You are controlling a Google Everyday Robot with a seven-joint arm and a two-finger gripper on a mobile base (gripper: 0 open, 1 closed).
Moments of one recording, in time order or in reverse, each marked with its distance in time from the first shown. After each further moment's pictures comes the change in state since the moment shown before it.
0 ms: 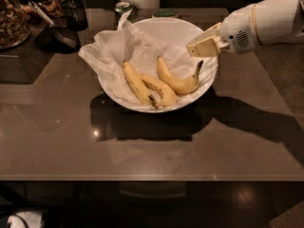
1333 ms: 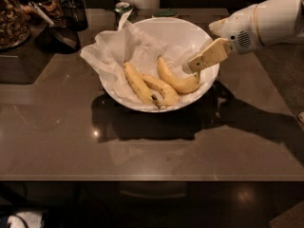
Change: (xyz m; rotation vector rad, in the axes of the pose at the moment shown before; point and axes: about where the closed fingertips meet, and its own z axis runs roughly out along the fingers) arm 0.000 0.000 0.000 0.000 0.000 0.000
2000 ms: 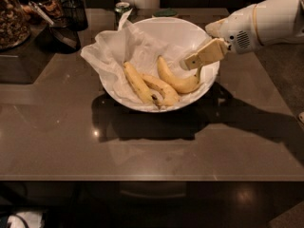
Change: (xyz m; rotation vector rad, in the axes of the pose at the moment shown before) arm 0.000 0.000 0.000 0.000 0.000 0.000
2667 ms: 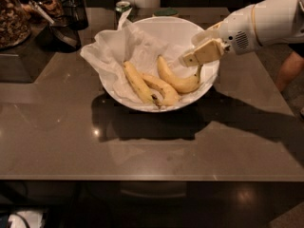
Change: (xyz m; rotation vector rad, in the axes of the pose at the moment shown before) arm 0.000 0.000 0.000 0.000 0.000 0.000
